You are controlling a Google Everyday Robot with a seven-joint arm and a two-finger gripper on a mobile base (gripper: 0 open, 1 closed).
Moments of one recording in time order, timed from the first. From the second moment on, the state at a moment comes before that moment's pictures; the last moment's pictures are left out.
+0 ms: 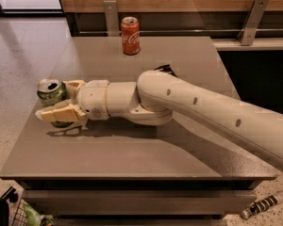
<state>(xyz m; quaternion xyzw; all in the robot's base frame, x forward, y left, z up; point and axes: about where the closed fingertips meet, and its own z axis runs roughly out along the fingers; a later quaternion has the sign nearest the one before) 0.501 0.211 0.873 -0.51 0.54 0.44 0.51</state>
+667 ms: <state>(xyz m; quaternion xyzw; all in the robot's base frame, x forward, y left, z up) 0.499 0.215 0.874 -0.51 0.54 0.44 0.51</state>
